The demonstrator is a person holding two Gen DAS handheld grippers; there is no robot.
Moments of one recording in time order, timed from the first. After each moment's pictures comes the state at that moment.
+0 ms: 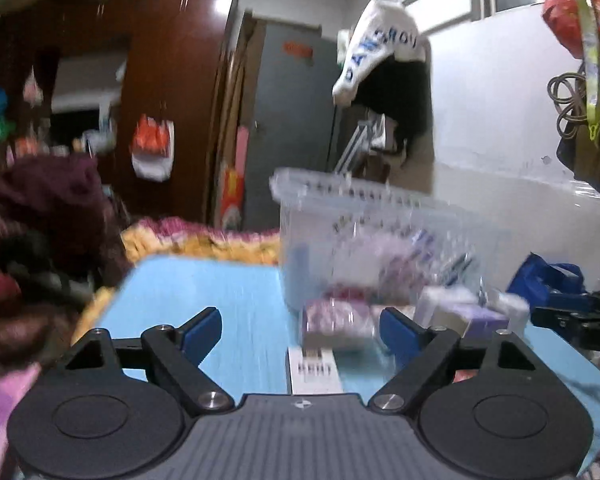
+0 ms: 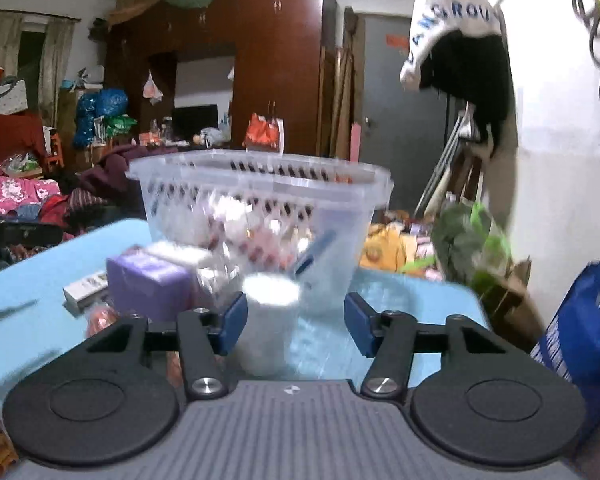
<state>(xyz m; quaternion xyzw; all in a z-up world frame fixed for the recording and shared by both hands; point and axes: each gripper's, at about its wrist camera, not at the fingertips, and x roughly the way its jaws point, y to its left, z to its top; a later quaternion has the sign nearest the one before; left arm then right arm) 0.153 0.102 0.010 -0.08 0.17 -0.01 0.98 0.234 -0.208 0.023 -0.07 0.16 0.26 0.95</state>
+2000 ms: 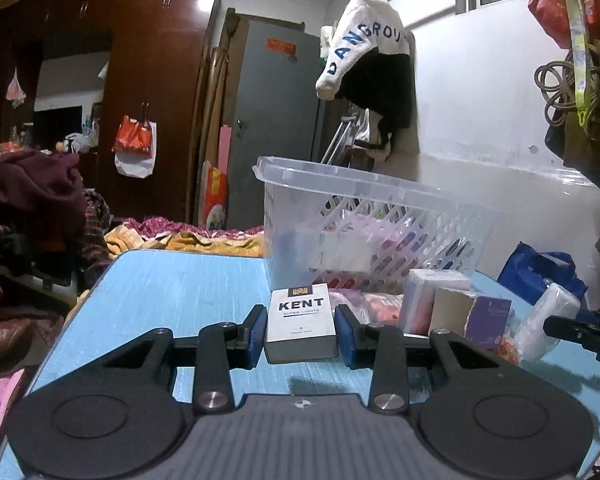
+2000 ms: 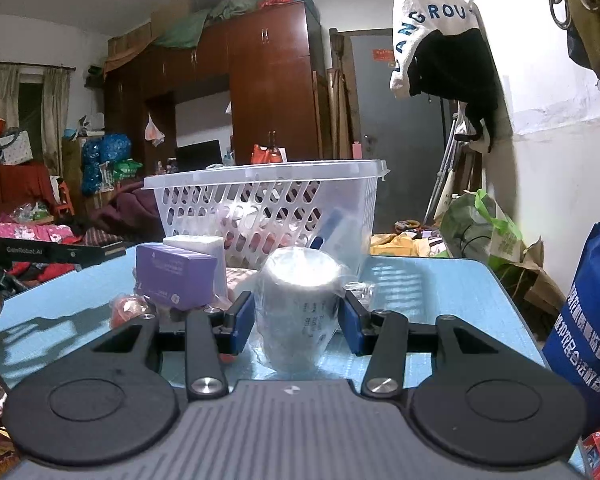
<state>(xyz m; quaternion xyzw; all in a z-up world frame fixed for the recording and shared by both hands) 0.158 0.097 -0.002 -0.06 0.17 -0.03 0.98 0.202 -0.234 -0.009 -0.01 0.12 0.27 0.95</state>
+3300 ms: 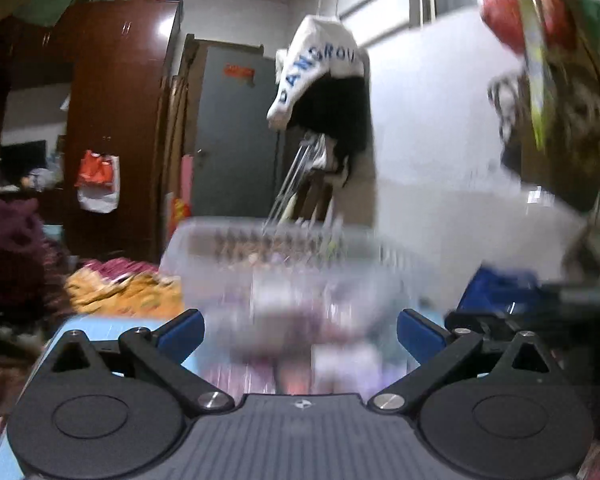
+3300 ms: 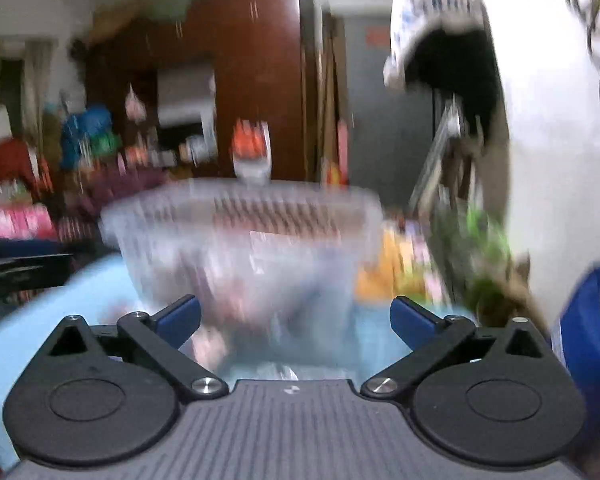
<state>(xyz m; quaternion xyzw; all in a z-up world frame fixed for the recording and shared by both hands) 0.164 0.035 0.038 -0.03 0.14 -0.07 0.99 0.248 -0.219 0.047 -0.05 0.18 0.24 0.95</state>
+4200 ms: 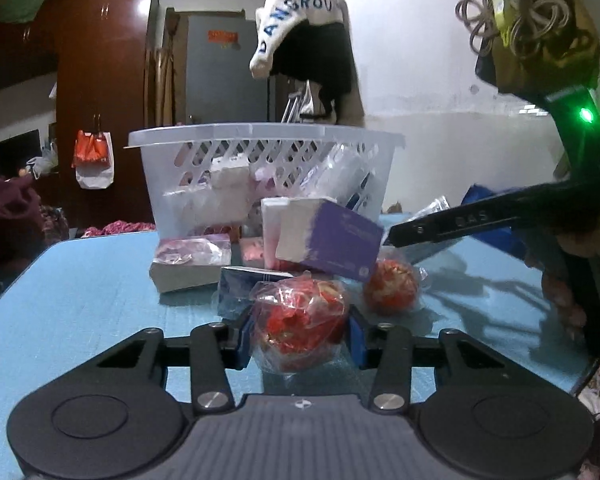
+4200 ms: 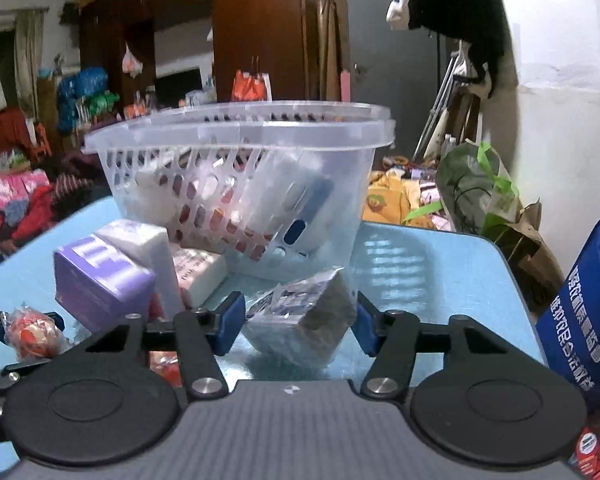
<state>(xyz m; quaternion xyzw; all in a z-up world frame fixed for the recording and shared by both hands) 0.135 -0.002 -0.028 0.00 0.18 -0.07 0.98 0.247 -0.223 0.009 -0.04 0.23 0.25 0.94</state>
